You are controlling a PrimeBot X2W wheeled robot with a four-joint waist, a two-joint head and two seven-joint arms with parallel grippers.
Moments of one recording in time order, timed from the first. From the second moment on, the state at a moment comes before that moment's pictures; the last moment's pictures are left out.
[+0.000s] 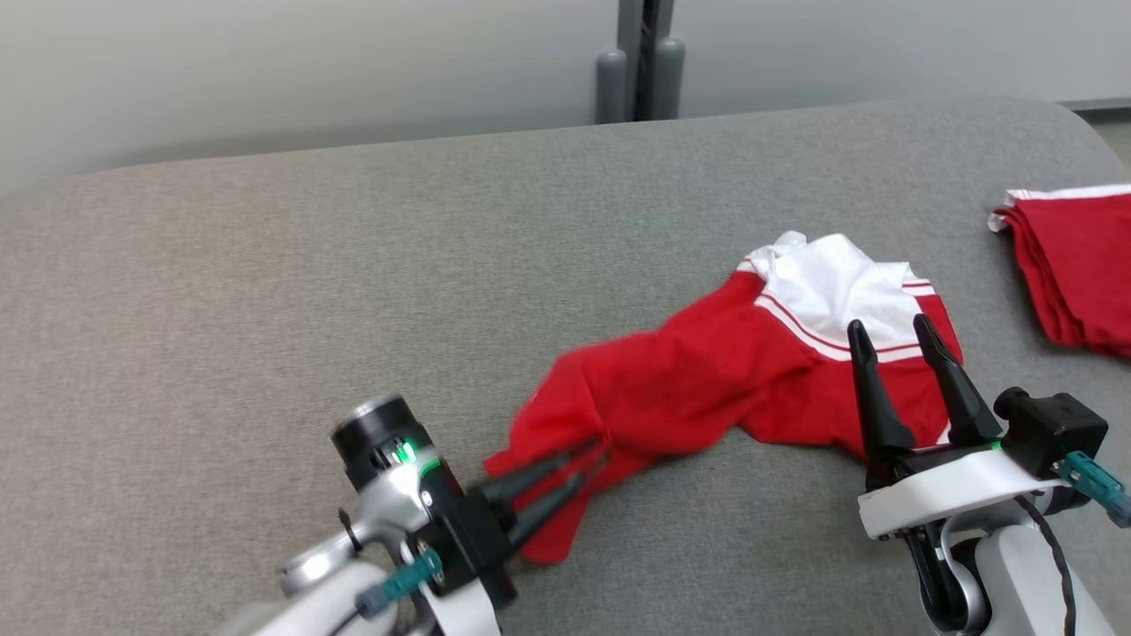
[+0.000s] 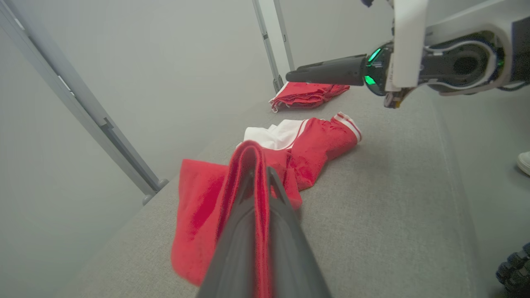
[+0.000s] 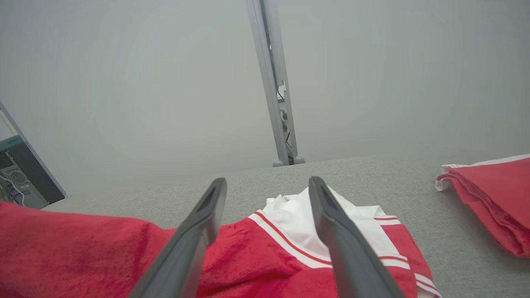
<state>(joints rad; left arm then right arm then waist) -0.47 0.41 -0.89 0.11 -0.25 -0.13 -0.26 -0.25 -0.09 0.13 0.30 0.34 0.13 -0.26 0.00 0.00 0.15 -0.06</state>
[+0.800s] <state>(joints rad) -0.39 0.35 -0.84 0.18 -0.28 -0.10 -0.26 -0.24 -0.10 0.13 0.33 0.33 0.13 -0.26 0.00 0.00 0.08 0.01</state>
